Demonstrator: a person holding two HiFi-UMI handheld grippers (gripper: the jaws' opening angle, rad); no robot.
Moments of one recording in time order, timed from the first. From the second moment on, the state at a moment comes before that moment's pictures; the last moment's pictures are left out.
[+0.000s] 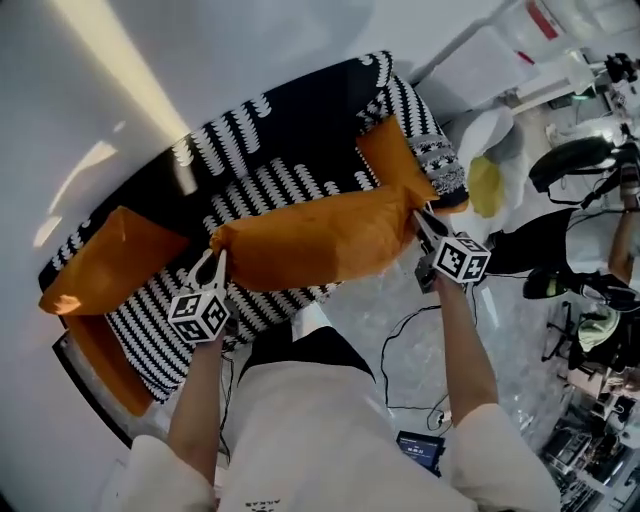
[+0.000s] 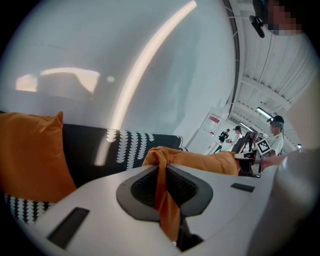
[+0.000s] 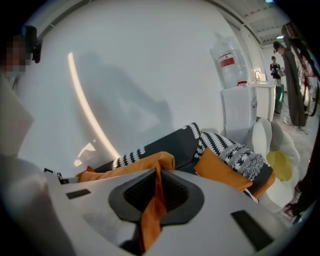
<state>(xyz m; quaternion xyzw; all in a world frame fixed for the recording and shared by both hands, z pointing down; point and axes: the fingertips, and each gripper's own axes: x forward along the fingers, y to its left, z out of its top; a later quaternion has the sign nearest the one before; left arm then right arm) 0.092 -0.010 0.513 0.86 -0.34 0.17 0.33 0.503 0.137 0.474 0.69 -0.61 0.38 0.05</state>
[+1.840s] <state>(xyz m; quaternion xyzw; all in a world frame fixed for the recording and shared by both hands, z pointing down) 0.140 -0.185 0.611 0.75 -0.57 0.15 0.30 0.583 -0.191 0.615 0.53 -0.76 0.37 0.08</state>
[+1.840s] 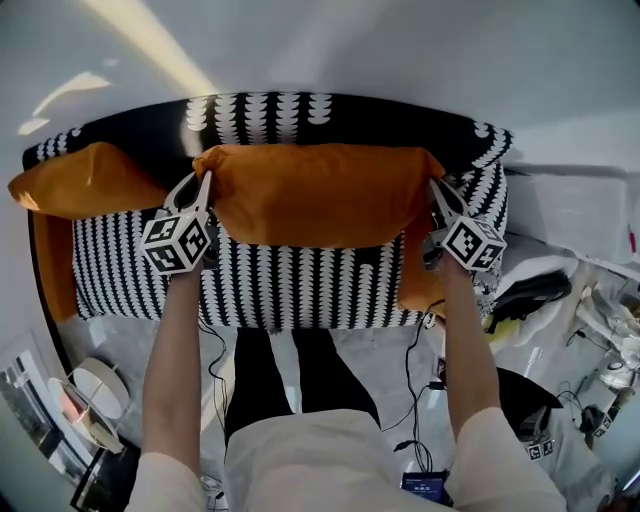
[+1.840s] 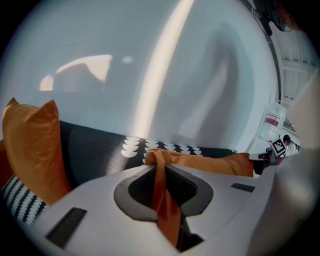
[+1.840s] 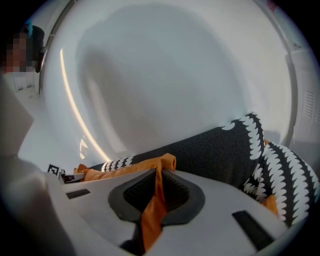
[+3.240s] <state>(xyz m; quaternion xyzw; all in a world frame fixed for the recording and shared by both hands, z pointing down) 0.141 -0.138 0.540 0.74 -0.58 0.19 0.30 0.576 -0.158 0.564 0.54 -0.77 0.33 0.13</state>
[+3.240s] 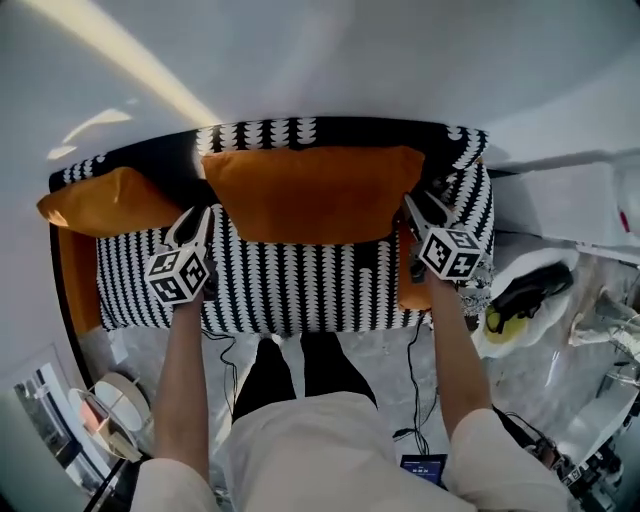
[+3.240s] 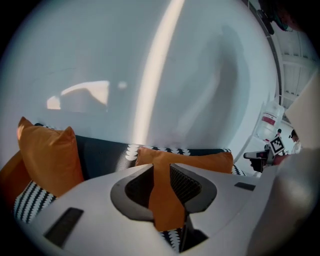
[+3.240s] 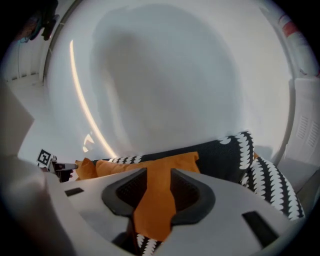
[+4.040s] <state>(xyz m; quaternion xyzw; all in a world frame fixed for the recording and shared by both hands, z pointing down) 0.124 0.058 0.431 0.82 -0.48 0.15 0.26 0.391 0.078 0.443 0.46 -0.82 0.32 0.08</state>
